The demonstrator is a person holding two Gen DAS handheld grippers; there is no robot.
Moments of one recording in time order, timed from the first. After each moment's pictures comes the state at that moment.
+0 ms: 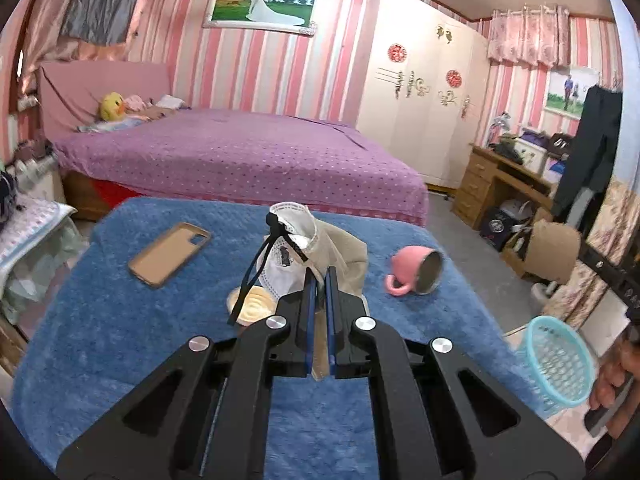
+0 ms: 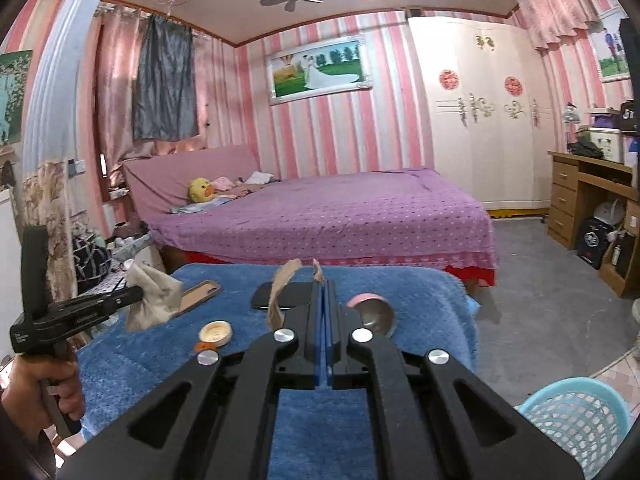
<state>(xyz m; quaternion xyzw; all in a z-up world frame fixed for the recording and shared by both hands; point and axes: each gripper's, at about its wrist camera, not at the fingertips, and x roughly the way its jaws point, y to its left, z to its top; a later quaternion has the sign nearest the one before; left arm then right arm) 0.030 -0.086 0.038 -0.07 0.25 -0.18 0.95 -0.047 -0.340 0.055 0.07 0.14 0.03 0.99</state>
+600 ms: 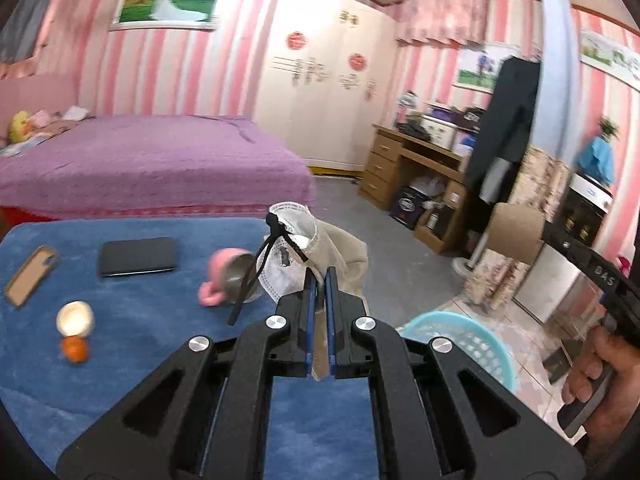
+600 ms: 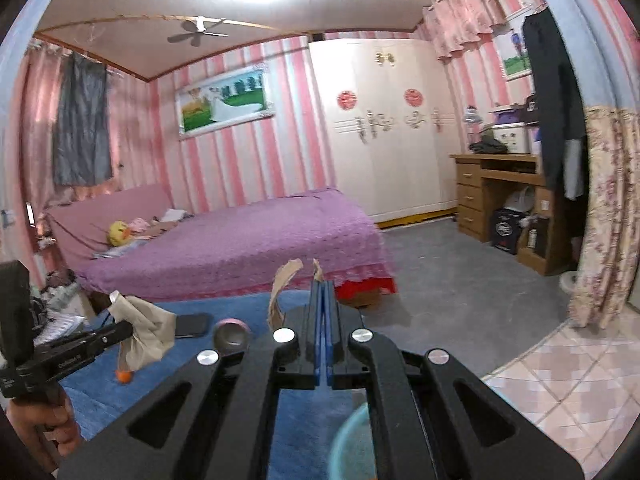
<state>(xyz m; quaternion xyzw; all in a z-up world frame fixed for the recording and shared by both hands) -0.020 -0.284 0.059 -0.02 0.24 -0.34 0.91 -0.141 -0.486 0.084 0.12 0.11 -0.13 0.98</state>
